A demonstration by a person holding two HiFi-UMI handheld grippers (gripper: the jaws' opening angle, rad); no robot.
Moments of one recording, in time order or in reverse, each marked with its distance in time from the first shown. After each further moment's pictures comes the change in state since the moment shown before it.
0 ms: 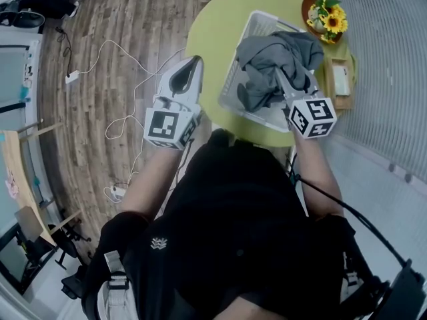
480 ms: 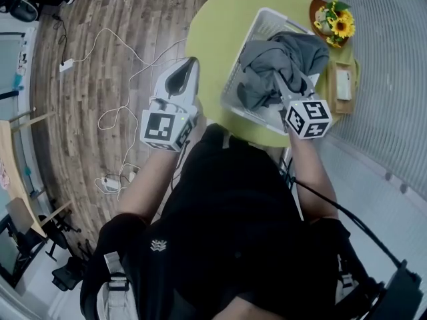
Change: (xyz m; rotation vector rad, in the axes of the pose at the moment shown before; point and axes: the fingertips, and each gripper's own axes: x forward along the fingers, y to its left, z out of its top) left arm -0.017 0.024 -0.027 -0.054 0.031 0.058; right arm 0.023 0.010 -0.039 0.037 0.100 0.008
